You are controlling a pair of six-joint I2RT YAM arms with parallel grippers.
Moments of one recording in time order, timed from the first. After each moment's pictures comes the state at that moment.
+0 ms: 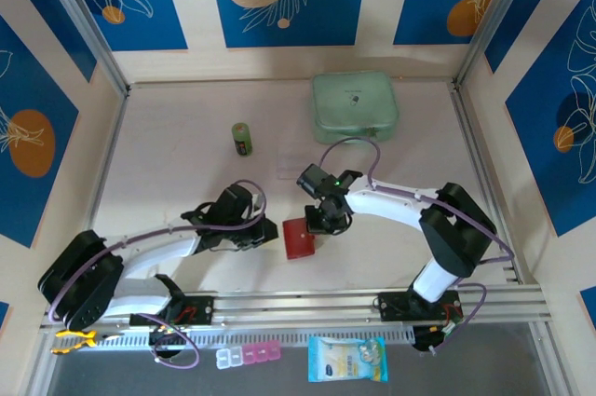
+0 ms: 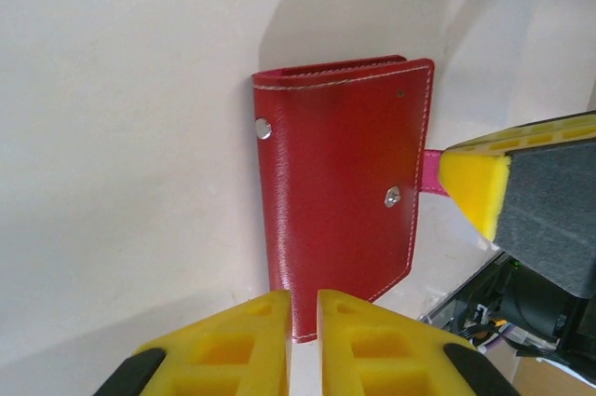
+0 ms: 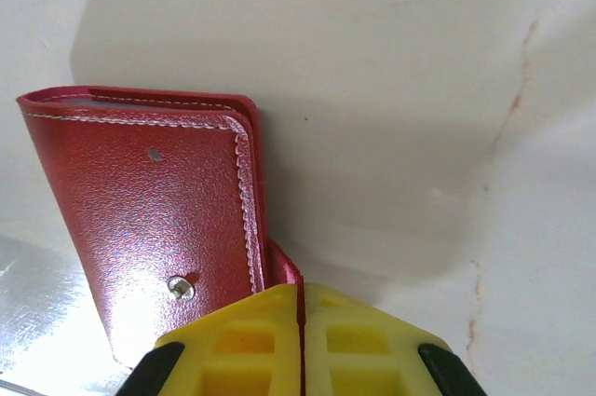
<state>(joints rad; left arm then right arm) -0.74 1.26 0.51 -0.13 0.41 -1.00 0.83 1.61 1.00 -0.76 -0.14 0.76</state>
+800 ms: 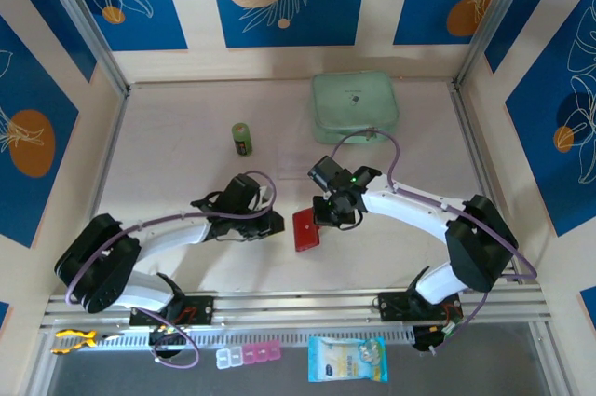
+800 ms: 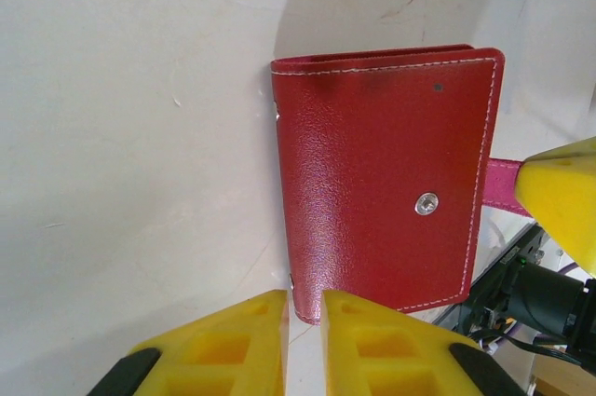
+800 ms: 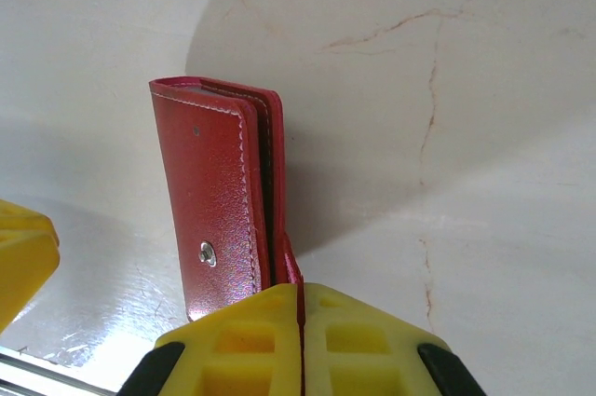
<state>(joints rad) -0.71 1.38 0.60 -0.13 0.46 -0.91 0.79 1.49 0.99 -0.79 -0.11 0.78</state>
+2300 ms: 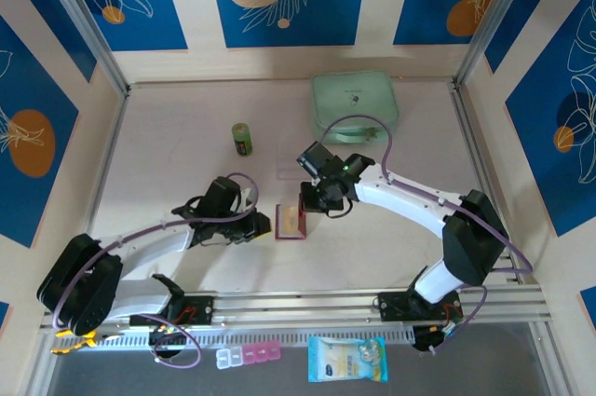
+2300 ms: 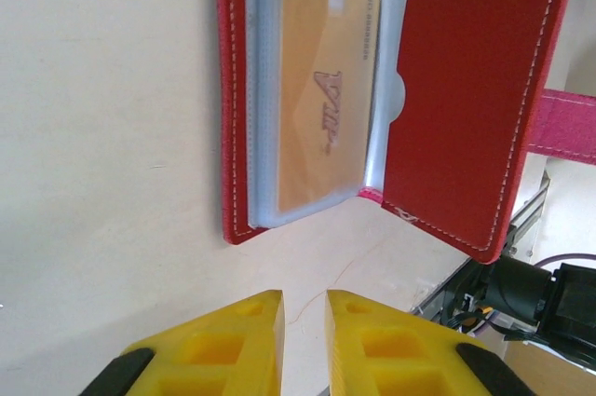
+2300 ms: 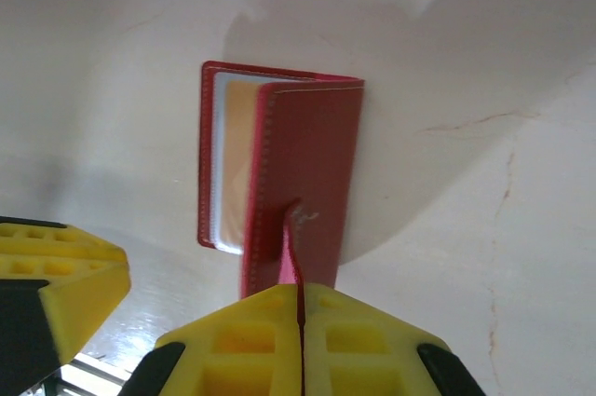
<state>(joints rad) -0.61 1.25 0.50 -0.17 0.53 -0.89 0.81 1.54 1.15 -0.81 -0.10 0.77</state>
